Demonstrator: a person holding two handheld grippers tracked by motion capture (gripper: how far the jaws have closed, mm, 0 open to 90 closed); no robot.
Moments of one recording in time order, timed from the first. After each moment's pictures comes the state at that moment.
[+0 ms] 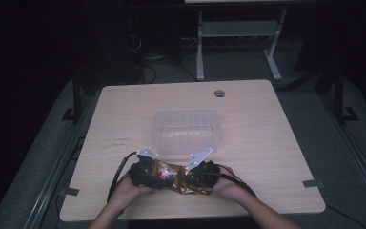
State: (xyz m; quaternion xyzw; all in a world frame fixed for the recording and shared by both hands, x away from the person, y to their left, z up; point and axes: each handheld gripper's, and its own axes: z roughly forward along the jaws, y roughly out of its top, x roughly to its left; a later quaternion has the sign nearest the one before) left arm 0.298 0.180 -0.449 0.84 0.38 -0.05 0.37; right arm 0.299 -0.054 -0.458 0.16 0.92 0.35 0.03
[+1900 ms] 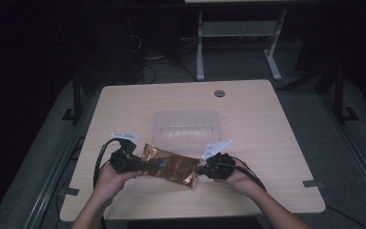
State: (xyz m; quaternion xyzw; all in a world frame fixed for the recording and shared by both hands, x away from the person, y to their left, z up) left arm 0.308 0.217 -0.389 0.81 0.40 -0.10 0.42; right arm 0.310 -0.096 -0.441 0.21 0.90 0.37 0.03
